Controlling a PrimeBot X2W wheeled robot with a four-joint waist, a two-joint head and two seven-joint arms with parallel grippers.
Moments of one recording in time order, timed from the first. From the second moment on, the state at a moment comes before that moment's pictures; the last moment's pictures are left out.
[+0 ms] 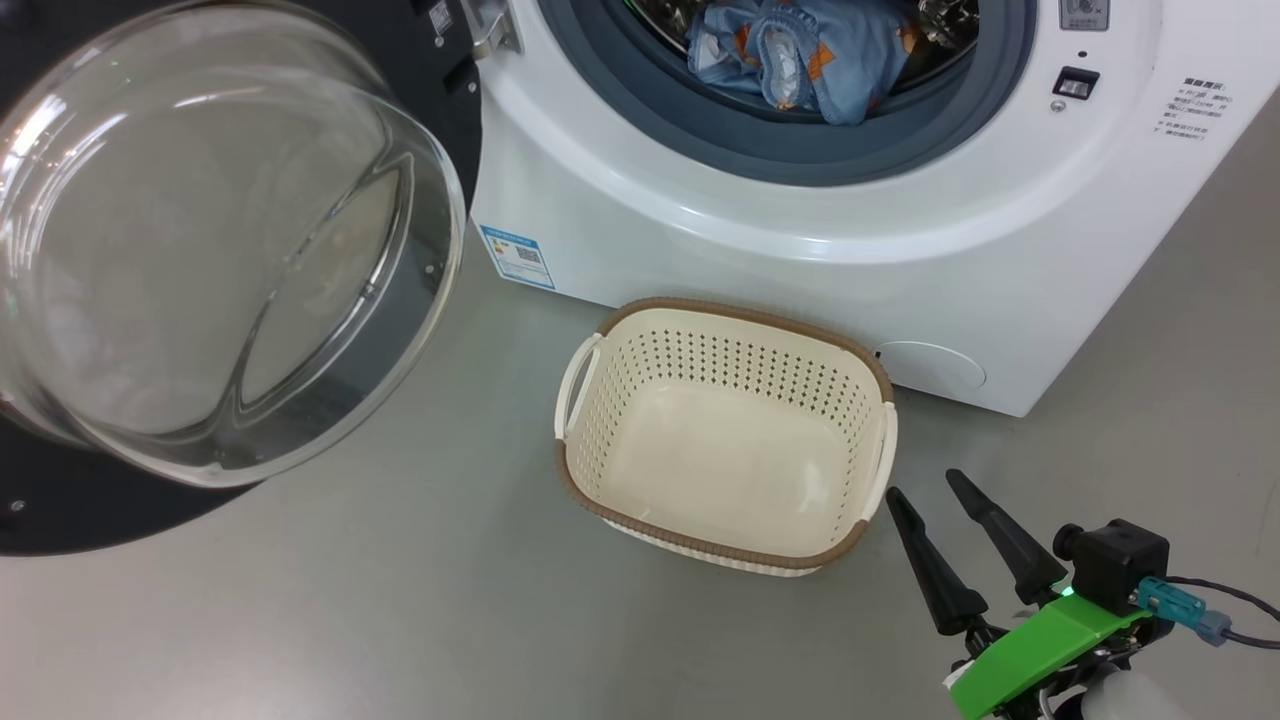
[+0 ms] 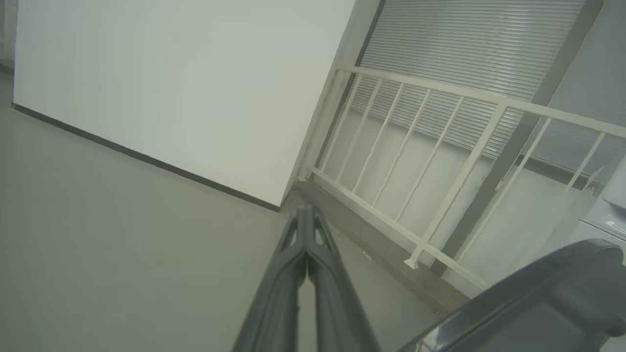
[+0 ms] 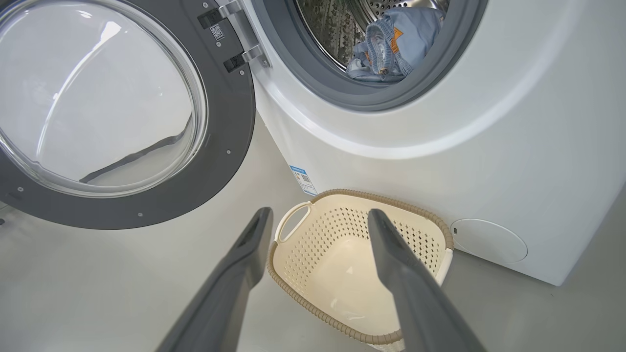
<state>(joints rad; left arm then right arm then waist) -0.57 0.50 0.44 0.52 -0.76 -0.13 -0.17 -0.17 -0.28 0.31 0.29 0.54 0.13 -0.25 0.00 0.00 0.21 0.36</state>
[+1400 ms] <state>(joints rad) -0.51 0.71 0.14 0.49 -1.39 -0.12 0.77 -0.17 -0.26 0.31 0.29 0.54 0.13 -0.25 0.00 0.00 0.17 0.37</state>
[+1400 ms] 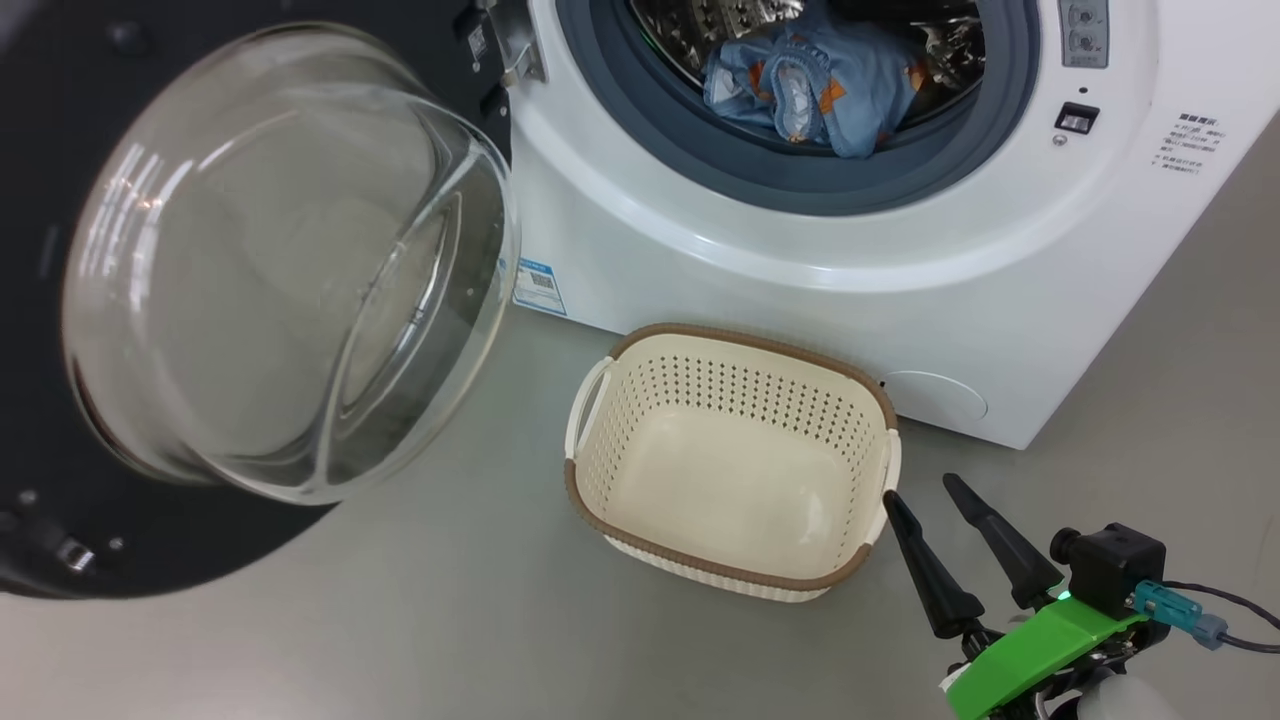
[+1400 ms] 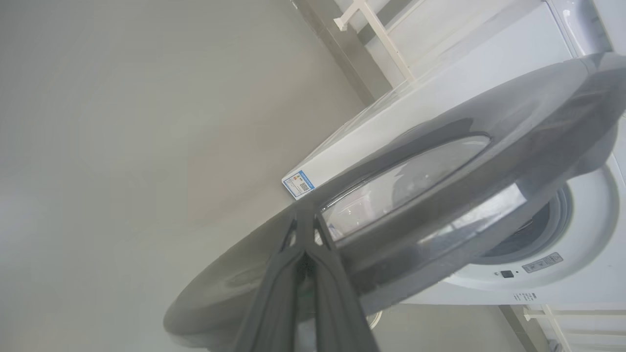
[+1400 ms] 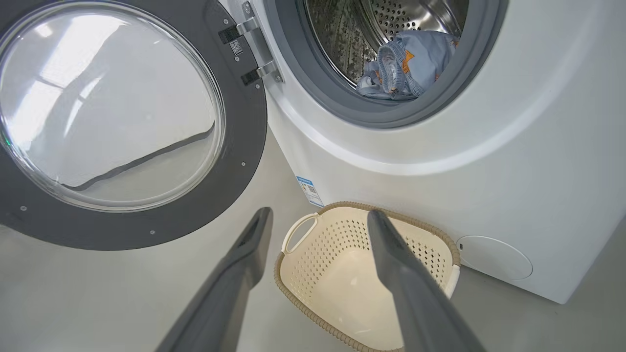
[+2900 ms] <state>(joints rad) -0.31 0.55 -0.17 -0.09 -1.50 -0.12 0.90 -0.10 -0.27 0.24 0.28 0.47 0.13 -0.25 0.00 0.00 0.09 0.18</state>
